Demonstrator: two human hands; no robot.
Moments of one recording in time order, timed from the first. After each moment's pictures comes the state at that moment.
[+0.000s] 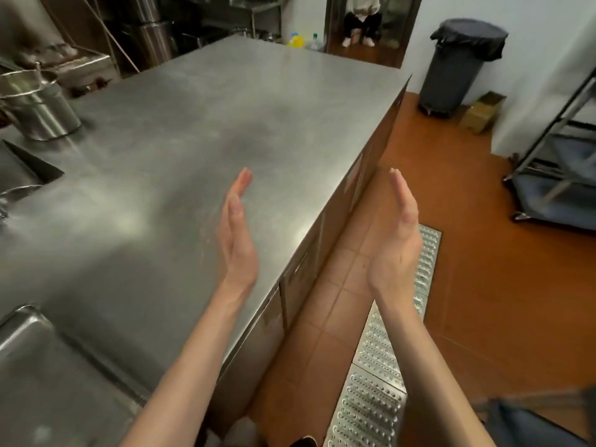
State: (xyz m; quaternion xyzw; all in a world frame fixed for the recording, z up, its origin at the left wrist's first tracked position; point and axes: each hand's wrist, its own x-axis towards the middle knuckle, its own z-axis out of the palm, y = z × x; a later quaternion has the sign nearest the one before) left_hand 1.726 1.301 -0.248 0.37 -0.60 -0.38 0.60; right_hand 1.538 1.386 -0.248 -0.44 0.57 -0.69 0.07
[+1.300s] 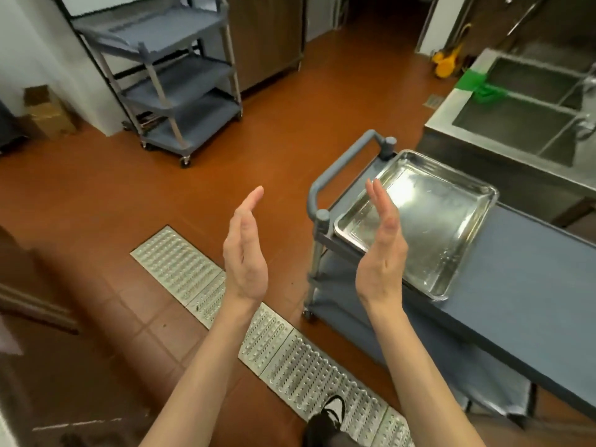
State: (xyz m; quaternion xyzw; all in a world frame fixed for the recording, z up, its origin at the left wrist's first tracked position) left_hand 1.333 1.445 -0.278 -0.12 -0.74 -0.64 0.17; right_hand 1.376 1.622 -0.263 0.05 0.73 -0.61 -0.32
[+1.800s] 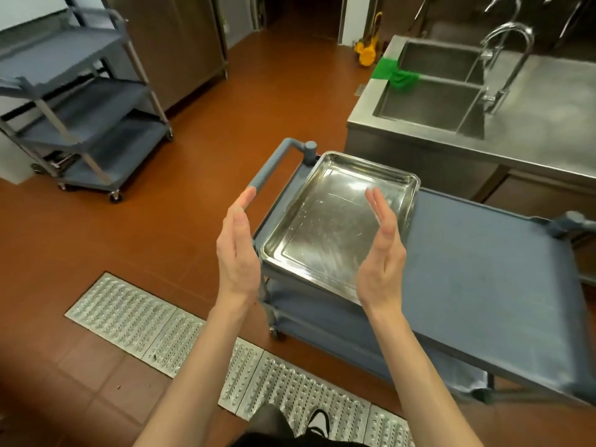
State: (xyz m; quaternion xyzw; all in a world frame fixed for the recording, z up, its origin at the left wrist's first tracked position) left_hand 1.267 1.615 -0.288 -0.19 -0.72 -0.66 0.08; right_hand 1.367 1.784 -0.285 0.15 0.72 -0.56 -0.38
